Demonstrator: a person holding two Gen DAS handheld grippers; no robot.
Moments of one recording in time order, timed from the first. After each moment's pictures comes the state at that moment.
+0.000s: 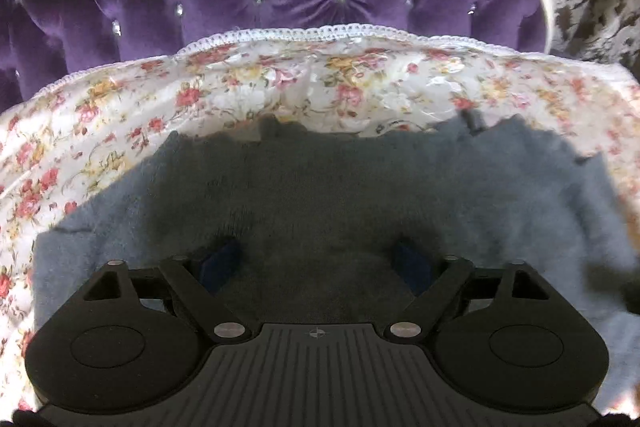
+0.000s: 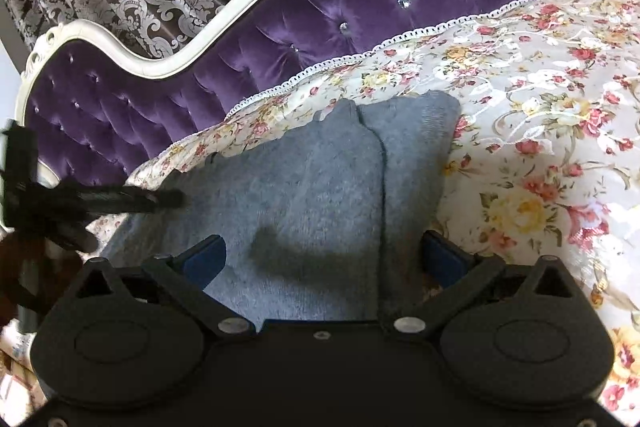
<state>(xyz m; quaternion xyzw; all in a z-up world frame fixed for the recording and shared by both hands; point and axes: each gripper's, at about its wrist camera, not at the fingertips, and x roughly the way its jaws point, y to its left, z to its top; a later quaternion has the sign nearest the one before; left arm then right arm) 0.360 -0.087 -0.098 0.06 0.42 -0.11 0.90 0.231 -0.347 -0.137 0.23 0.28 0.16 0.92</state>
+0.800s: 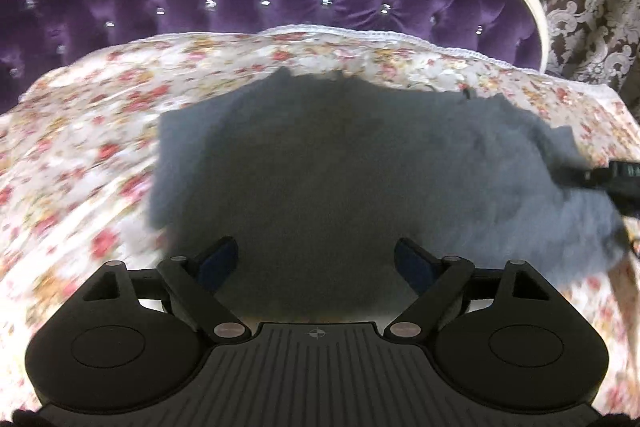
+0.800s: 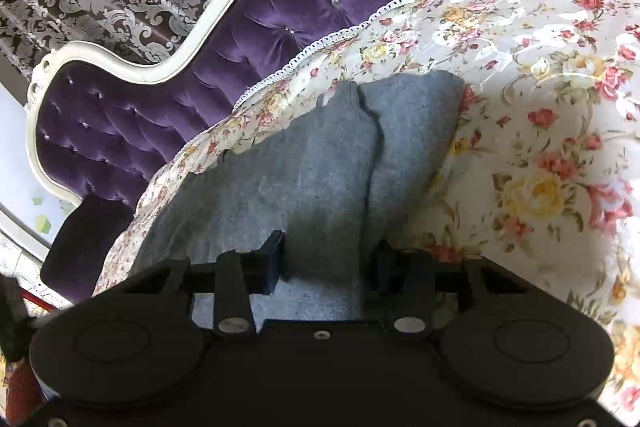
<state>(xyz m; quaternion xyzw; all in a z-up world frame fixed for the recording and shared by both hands) 0.228 -0.010 -0.077 0.01 0.40 -0.07 0.91 0.248 -0.354 -0.138 0.29 0.33 0.17 0.88</state>
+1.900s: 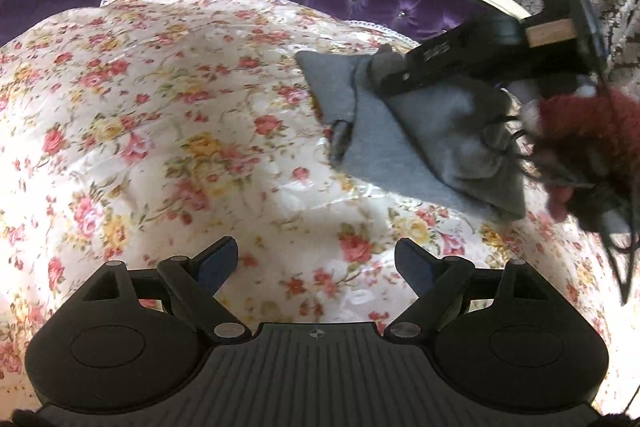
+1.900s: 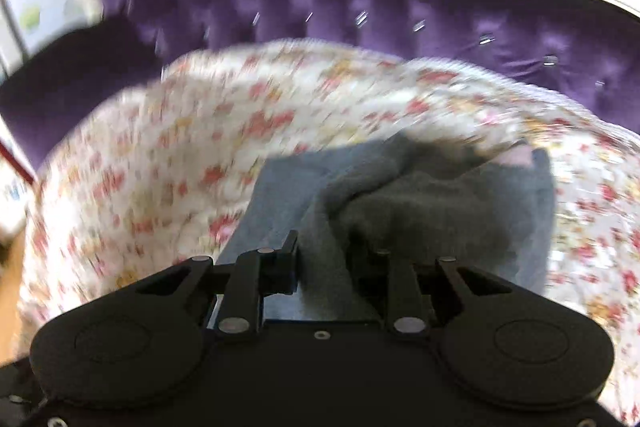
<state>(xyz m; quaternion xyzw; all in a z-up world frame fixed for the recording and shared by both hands) 0.145 0.122 -0.090 -0.12 0.40 -0.07 0.91 0.292 -0.033 -0.057 -0.04 0.38 0.20 0.90</state>
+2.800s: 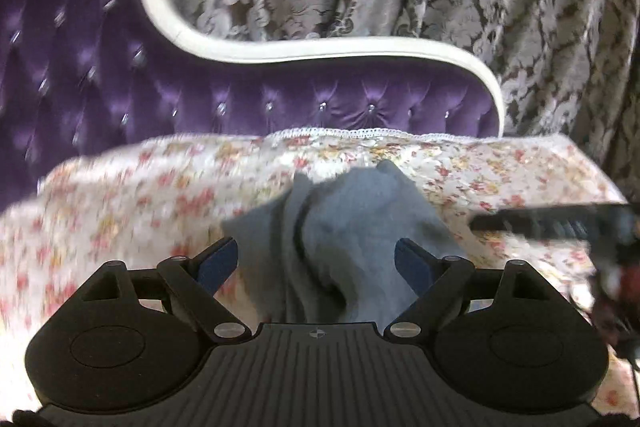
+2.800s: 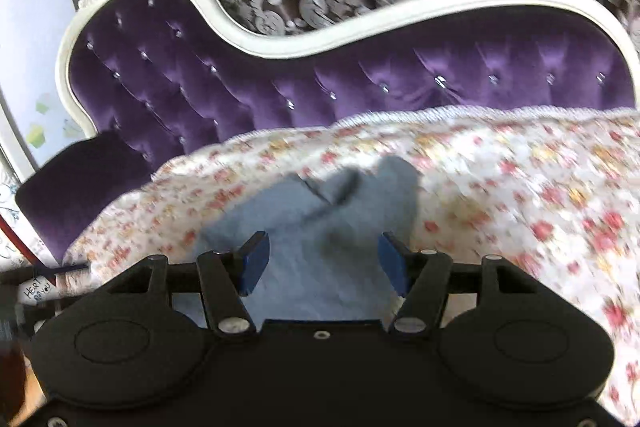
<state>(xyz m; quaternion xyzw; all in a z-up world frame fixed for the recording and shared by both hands) 0.214 0.061 -0.002 0.03 0.28 -0.14 0.95 0.220 -0.168 -0.053 0.11 0.26 0.17 0.94</state>
